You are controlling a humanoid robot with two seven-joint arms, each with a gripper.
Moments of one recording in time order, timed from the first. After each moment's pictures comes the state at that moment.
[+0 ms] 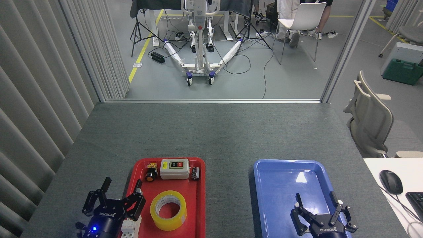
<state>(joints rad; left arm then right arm) 0.07 0.16 -0.03 -1.61 -1.29 -0.10 0.16 0.20 -0.10 -0.01 -1.66 1.50 0.00 -0.12</state>
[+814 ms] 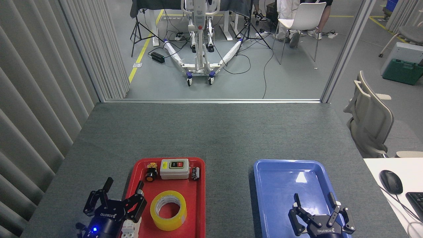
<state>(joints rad) 0.08 0.16 -0.03 -1.62 -1.28 -0.13 0.16 0.20 -0.07 -0.02 -1.66 1.48 0.00 -0.13</state>
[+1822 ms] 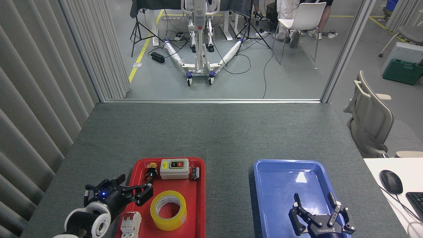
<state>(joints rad) -0.12 0.17 0.00 -1.68 -1.20 -0.17 -0.75 0.21 -0.07 -0.02 -1.67 1.45 -0.01 -0.12</state>
